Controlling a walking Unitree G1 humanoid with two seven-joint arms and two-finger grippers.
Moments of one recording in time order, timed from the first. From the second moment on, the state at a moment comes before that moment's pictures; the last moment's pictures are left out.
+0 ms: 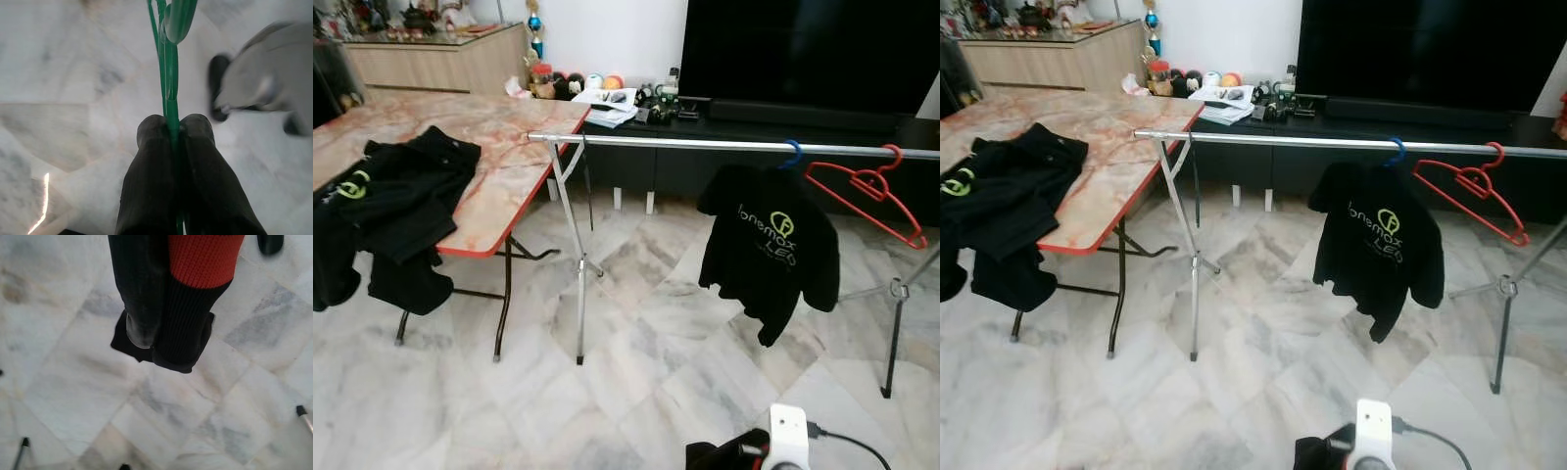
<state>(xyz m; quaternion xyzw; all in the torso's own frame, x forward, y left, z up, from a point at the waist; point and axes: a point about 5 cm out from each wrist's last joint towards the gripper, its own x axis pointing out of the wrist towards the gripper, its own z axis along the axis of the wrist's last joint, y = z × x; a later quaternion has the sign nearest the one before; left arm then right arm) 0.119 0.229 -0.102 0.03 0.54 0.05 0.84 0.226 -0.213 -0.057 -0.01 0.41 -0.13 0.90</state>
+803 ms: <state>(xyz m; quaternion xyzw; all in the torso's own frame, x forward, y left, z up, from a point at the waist) 0.135 0.272 -0.084 0.07 0.51 0.07 0.85 0.231 -0.205 -0.054 0.01 0.38 -0.14 0.91</state>
